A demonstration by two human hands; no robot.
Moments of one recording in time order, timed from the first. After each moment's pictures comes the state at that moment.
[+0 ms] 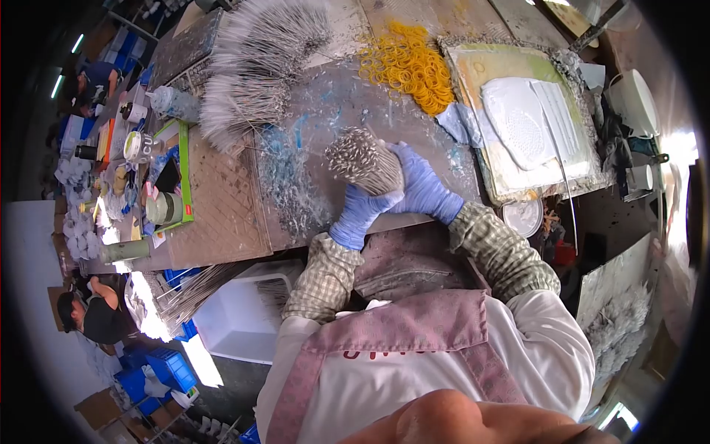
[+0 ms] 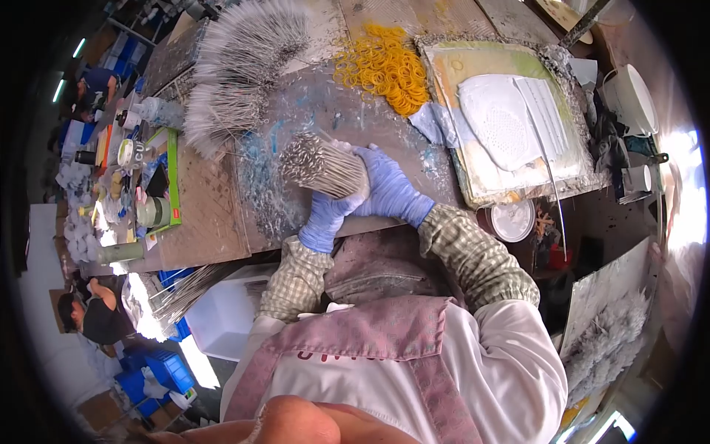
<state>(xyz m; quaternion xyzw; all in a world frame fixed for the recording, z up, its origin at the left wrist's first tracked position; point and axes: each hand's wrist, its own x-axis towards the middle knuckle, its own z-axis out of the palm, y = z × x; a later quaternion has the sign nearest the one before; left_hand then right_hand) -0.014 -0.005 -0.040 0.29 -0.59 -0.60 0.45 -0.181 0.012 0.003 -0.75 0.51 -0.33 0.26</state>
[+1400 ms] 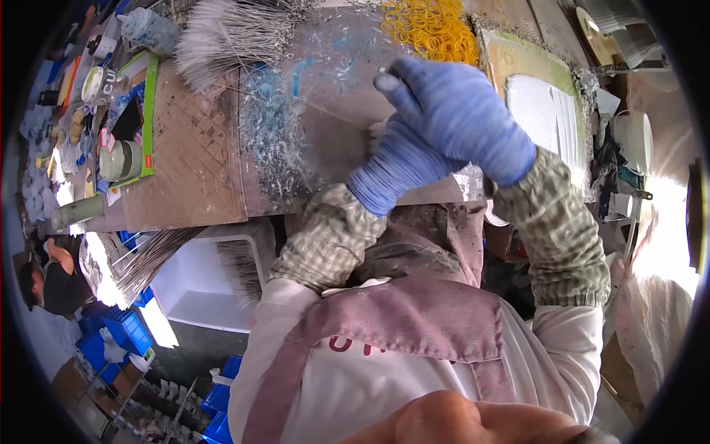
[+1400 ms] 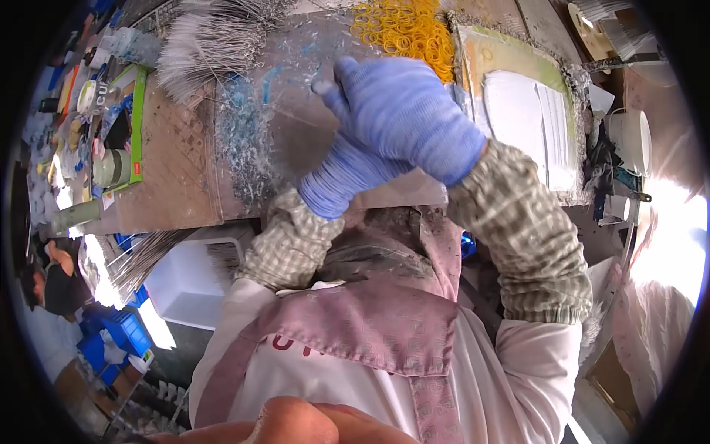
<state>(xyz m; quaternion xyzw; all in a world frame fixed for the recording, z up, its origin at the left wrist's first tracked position) -0.067 -0.029 0.022 0.38 -0.81 -0.44 0.11 -0.149 -0.049 0.146 -0.79 0.59 -0.06 0.13</state>
